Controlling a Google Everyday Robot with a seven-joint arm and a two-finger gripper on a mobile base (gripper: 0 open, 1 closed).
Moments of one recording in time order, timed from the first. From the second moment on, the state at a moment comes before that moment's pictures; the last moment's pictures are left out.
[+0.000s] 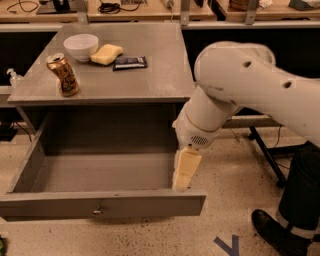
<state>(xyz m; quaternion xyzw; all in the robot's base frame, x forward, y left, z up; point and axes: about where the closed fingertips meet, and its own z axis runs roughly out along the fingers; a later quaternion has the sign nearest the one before) 0.471 -0.056 0.800 -0.68 0.72 0.07 0.15</state>
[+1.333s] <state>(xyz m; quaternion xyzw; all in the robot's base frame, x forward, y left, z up) 0.469 0.062 0.673 -0.72 0.67 0.06 0.14</state>
